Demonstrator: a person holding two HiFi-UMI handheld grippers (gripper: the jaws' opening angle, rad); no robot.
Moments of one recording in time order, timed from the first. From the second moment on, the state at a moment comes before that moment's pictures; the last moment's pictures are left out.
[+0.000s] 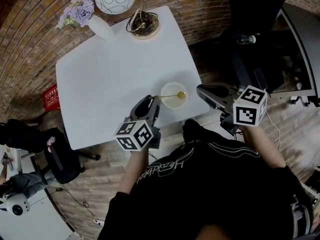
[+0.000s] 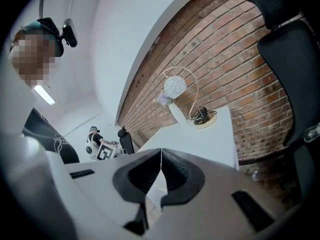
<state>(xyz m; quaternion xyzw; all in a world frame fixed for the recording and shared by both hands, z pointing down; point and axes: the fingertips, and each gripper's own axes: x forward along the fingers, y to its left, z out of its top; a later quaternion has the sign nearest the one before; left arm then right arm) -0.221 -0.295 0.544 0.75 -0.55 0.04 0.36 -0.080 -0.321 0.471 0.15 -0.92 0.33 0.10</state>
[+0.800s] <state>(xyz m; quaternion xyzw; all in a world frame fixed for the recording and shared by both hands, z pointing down) -0.210 -0.297 0.536 0.76 -0.54 0.02 0.36 -0.069 -0.316 0.479 0.16 -0.92 0.34 0.10</state>
